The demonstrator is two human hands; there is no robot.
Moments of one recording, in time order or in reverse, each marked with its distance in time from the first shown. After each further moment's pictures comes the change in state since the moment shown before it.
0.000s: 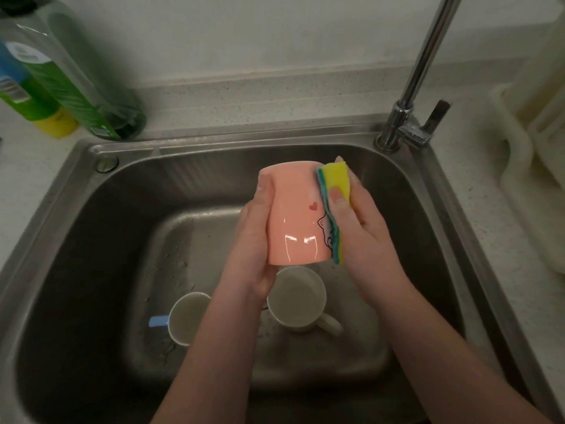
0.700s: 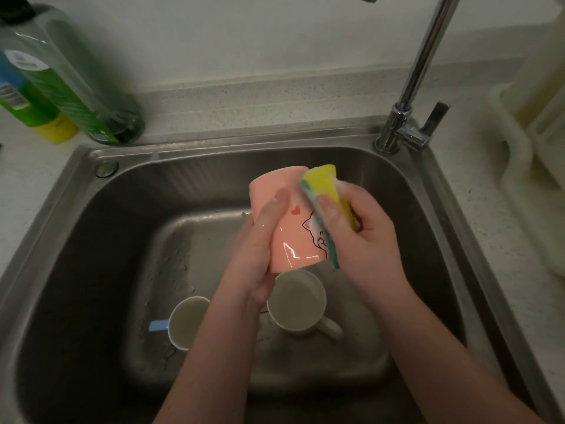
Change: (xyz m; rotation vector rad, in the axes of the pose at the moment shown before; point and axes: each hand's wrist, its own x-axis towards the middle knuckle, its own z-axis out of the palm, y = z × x) left_hand -0.002 0.000 -0.001 -0.051 0.018 -0.057; right_hand -0.002 -0.004 0.002 -0.016 0.095 -0.127
